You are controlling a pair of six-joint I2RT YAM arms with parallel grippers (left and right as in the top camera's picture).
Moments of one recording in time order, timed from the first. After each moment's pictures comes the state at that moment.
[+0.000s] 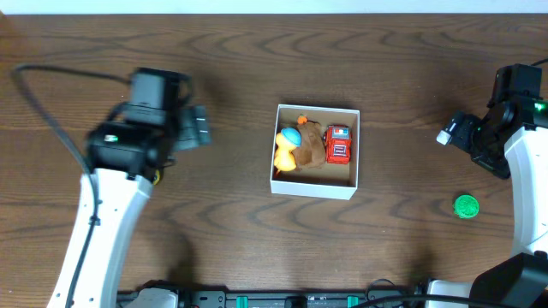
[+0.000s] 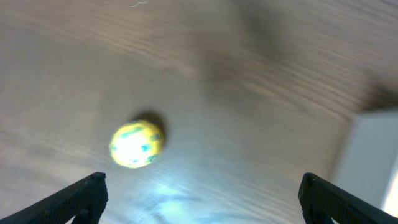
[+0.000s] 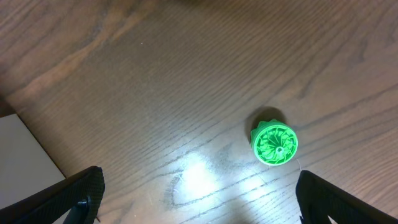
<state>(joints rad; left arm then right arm) -0.15 1.31 1.34 -1.09 -0.22 -0.38 -0.24 1.52 1.33 -1.15 0.08 0.38</state>
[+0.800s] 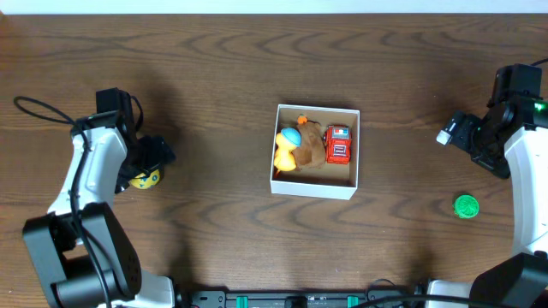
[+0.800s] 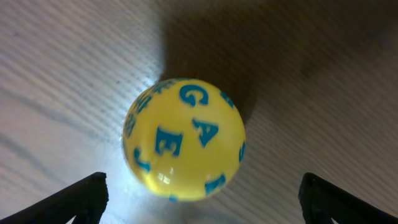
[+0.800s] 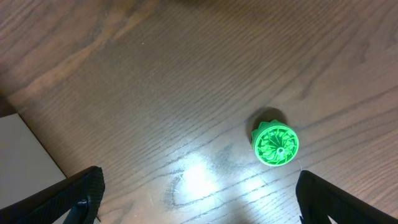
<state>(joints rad) 0.22 1.67 1.11 -0.93 -0.05 -0.38 -0.24 1.52 1.33 -1.15 0.07 0.38</state>
